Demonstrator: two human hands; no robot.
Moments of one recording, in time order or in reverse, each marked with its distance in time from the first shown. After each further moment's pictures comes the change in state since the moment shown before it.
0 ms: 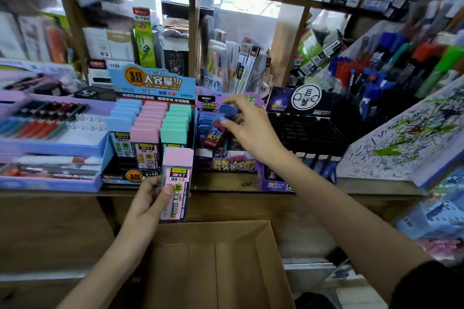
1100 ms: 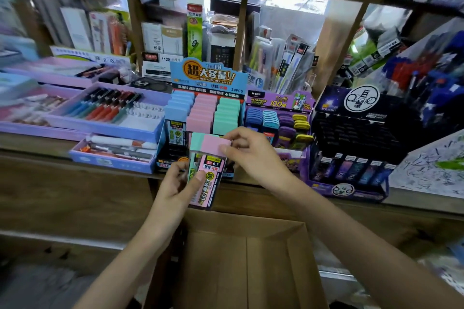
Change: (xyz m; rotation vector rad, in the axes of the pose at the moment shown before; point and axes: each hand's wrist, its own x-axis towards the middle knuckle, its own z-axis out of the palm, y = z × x) left_hand -0.005 0.015 -0.032 0.025 0.084 0.074; right_hand -0.034 -0.052 0.067 0.395 -0.282 0.197
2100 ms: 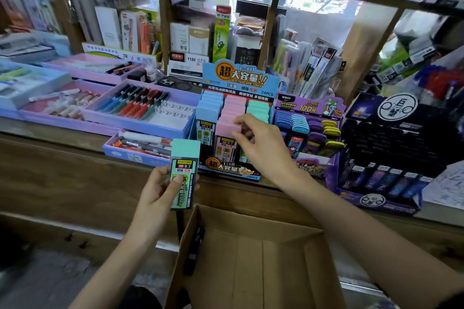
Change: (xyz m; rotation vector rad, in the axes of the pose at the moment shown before) left_hand -0.009 0.007 -0.065 0.061 0.122 0.046; right_hand 0.036 -0.003 0.030 -0.516 0.190 -0.349
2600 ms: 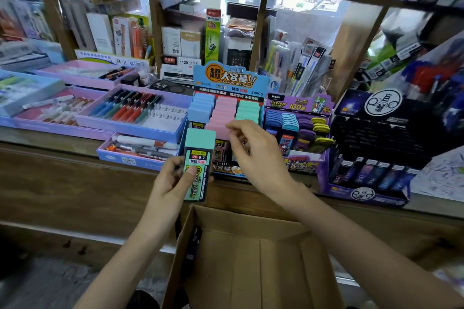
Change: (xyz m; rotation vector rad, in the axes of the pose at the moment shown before) left_hand 0.002 0.018 0.030 -0.049 -0.093 0.024; right_hand -0.025 -0.015 -0.010 0.093 0.099 -0.080
